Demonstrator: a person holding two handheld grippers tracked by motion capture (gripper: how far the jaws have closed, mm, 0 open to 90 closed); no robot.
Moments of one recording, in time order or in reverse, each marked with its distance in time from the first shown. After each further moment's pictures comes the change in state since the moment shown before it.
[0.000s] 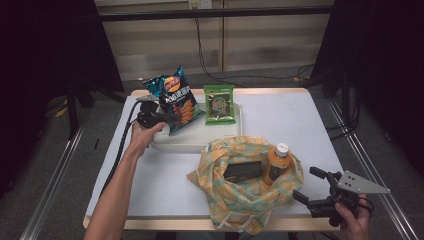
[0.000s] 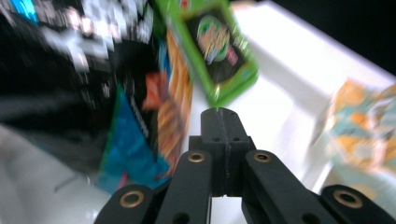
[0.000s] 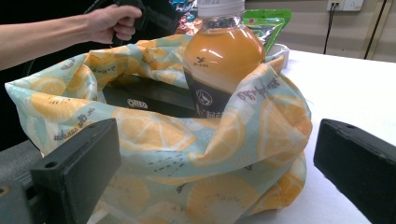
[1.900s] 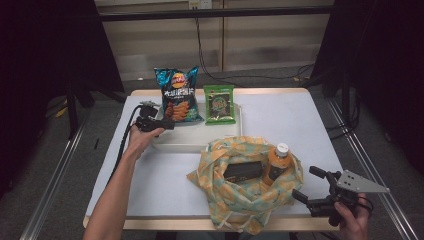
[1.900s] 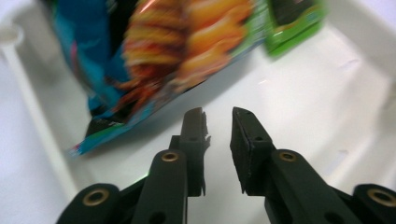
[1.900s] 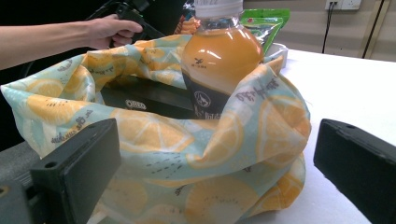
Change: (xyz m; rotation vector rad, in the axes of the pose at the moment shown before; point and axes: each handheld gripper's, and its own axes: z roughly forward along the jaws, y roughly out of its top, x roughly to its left) left arm 0.012 -0.016 0.000 0.096 0.096 -0.057; right arm 0.000 0.001 0.001 0.002 -0.006 0.009
